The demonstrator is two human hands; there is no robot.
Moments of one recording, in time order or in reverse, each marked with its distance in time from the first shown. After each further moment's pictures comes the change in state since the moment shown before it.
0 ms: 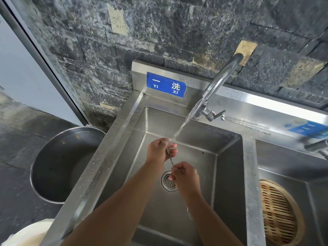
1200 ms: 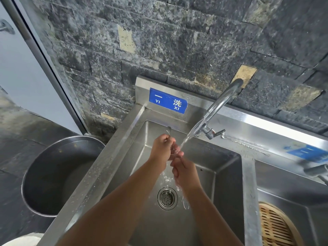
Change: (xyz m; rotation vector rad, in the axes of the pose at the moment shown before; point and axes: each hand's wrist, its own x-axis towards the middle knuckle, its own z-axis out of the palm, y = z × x) left_hand 0.015 0.052 0.034 0.171 -0.075 0.142; right_hand 0.033 -0.073 -0.015 0.288 -0.171 -0.053
